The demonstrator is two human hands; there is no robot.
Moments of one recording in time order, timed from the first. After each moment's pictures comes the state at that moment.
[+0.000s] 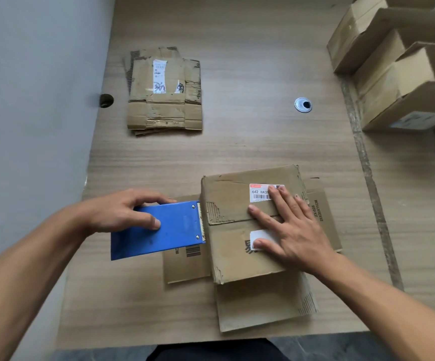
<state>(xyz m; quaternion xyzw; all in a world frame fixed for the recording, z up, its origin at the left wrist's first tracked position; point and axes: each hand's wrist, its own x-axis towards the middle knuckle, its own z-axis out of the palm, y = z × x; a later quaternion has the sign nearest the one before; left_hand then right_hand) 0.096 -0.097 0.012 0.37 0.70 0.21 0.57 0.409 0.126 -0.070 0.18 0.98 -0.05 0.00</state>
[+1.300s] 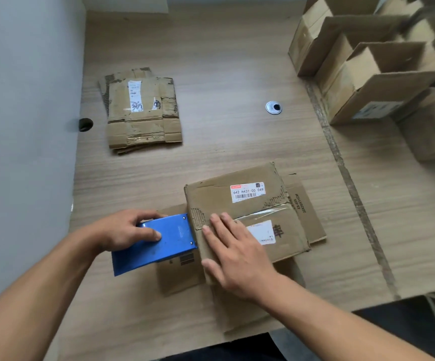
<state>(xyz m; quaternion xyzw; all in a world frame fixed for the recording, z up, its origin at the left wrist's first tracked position) 0.103 -0.088 -0.013 0.41 0.74 0.10 0.52 0.373 0.024 -0.049 0.20 0.97 -0.10 0.04</state>
